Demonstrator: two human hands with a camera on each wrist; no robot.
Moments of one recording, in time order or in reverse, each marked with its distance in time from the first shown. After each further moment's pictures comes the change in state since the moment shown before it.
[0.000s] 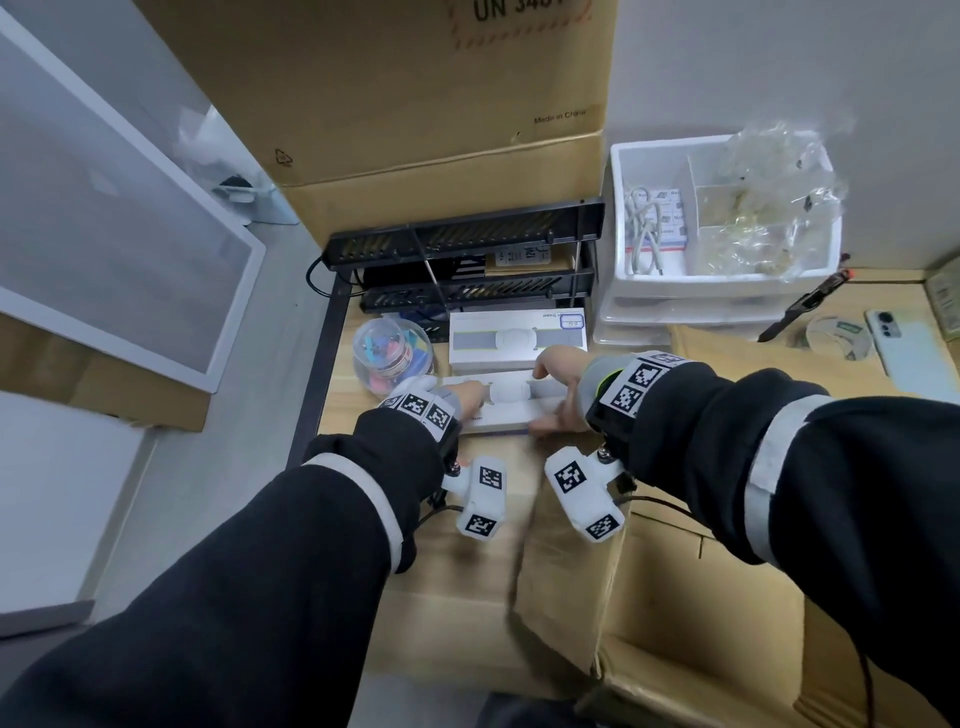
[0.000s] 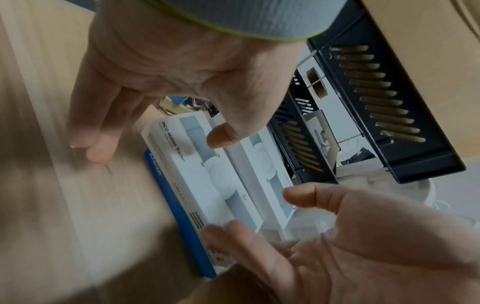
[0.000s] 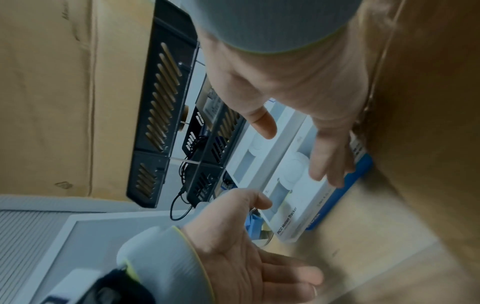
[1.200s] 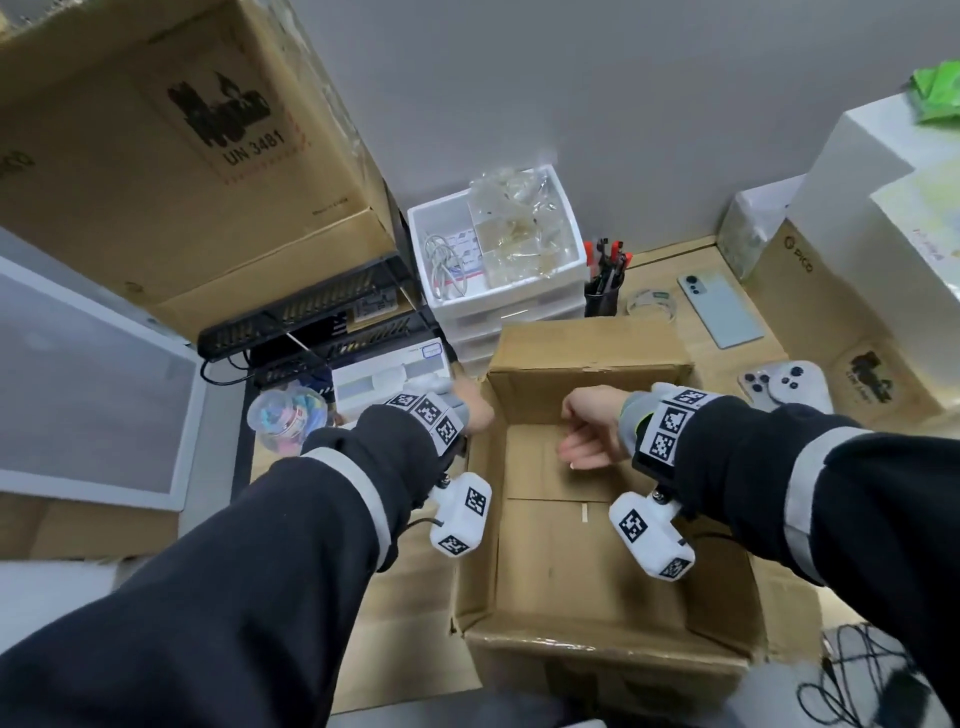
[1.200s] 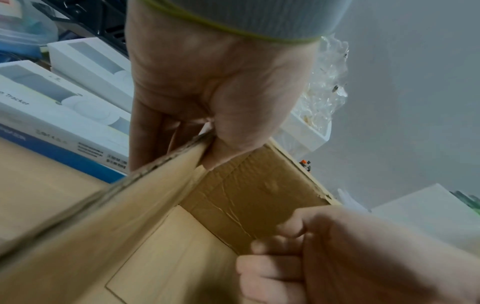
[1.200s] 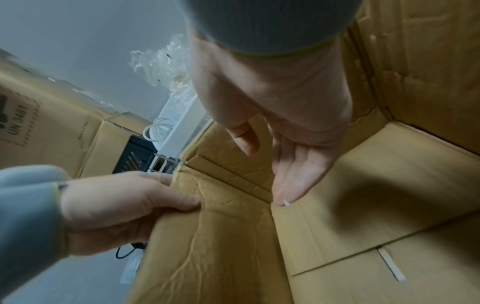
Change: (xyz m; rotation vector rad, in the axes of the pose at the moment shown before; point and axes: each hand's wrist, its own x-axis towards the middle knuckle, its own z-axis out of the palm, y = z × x) left_hand -0.126 0.100 0.135 0.719 0.127 0.406; right_hand -0.021 0.124 -0.193 0.036 0.014 -0.104
